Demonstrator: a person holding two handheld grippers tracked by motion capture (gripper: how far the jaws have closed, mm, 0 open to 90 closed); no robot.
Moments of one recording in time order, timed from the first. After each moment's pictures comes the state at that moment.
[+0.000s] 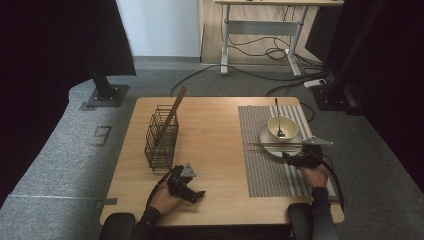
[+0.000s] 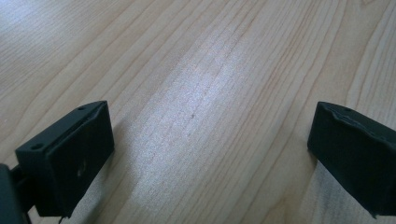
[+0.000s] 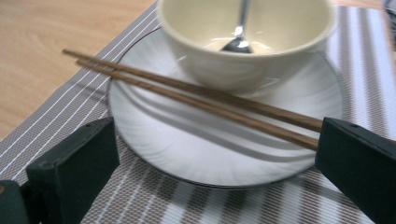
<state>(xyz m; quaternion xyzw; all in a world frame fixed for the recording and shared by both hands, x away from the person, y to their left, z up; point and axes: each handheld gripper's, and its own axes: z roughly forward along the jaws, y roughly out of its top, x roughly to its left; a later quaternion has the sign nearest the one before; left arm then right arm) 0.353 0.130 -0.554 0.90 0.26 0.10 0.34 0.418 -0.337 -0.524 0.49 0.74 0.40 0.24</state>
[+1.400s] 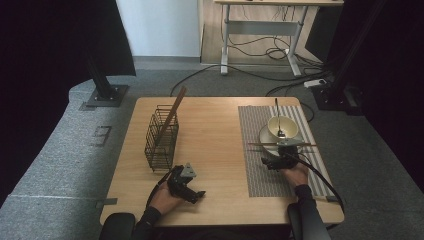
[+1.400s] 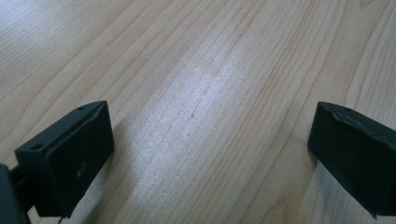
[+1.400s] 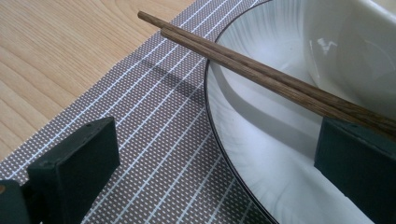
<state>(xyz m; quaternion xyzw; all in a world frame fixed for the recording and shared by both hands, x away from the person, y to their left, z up) 0.353 0.130 -0.554 0.90 0.26 0.10 0.34 0.436 -0.278 -0.548 0.42 0.80 0.38 0.20</state>
